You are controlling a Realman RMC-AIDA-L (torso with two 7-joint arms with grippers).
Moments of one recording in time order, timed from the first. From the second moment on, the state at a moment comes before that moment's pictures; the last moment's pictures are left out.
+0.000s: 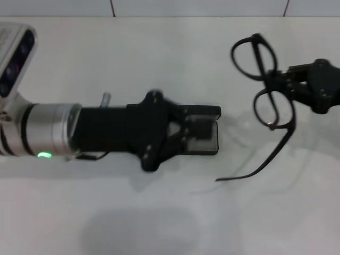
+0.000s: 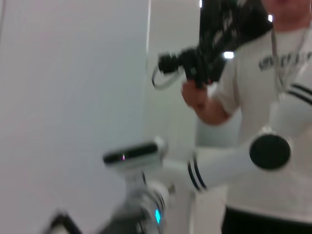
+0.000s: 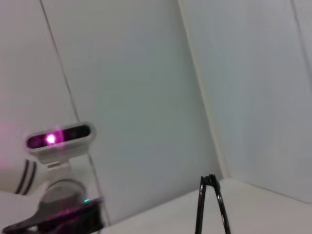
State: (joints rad) left arm -0.58 -2.05 1.00 0.41 1.58 1.91 -1.03; right arm 0.60 1.96 -0.89 -0.59 -1.65 -1.67 1.42
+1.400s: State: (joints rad) left arm -0.51 -2.10 1.02 0.23 1.69 1.78 -0.94; right arm 0.67 2.03 -0.88 -0.36 -1.55 -1.64 1.31
